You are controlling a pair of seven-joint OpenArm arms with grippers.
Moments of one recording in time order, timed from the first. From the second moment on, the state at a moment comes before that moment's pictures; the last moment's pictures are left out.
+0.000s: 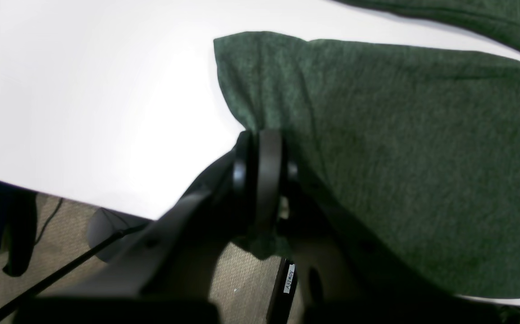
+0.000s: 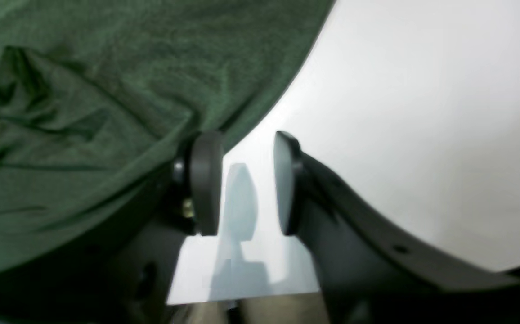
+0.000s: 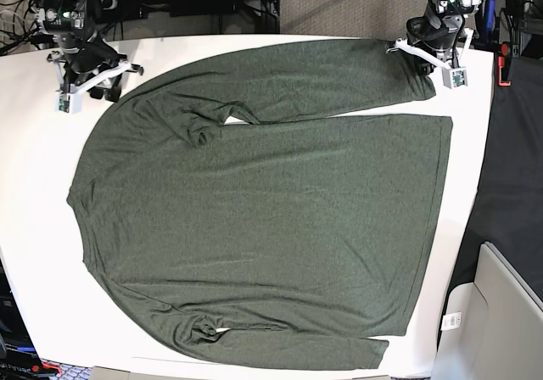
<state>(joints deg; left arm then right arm) 34.3 -8.2 -18.0 108.1 -19.8 -0.8 38.7 -30.6 14.1 16.6 114.7 30.0 -0.8 -44.4</state>
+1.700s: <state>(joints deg) 38.2 -10.3 -17.8 108.3 -19.8 -1.0 37.1 -28.5 10.5 27.3 99.2 52.2 1.4 -41.6</state>
